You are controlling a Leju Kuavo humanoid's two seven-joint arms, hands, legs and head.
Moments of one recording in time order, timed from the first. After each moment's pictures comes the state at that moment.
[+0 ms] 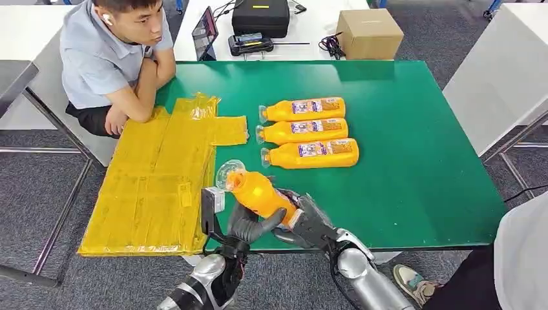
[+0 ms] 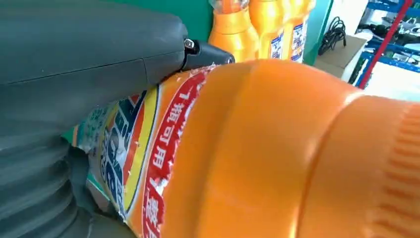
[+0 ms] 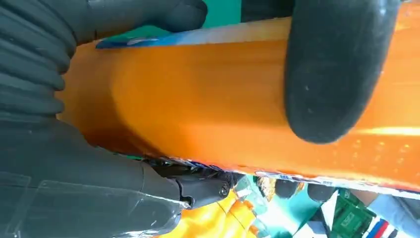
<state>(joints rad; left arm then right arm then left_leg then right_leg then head) -0.33 -0.32 -0.60 -0.84 0.49 0.21 -0.44 -0.22 -0.06 0.54 -1.16 0.23 0.12 -0.47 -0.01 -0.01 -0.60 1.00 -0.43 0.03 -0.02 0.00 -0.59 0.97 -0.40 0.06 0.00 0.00</state>
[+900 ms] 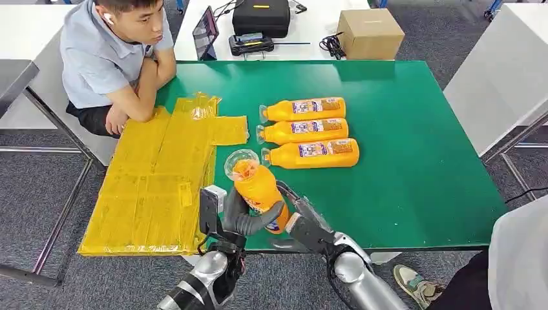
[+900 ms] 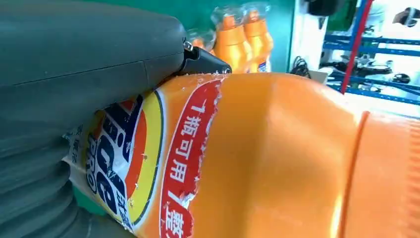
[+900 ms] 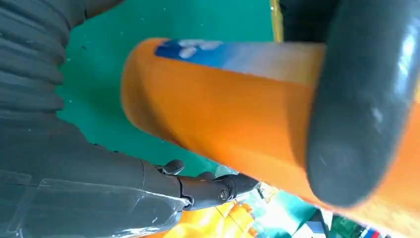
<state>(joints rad) -0.32 -0.31 -0.60 -0.91 0.33 0.40 -0.47 -0.20 -0.05 0.54 -1.17 0.24 0.08 -0.47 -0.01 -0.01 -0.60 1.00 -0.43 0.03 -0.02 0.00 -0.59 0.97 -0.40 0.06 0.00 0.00</state>
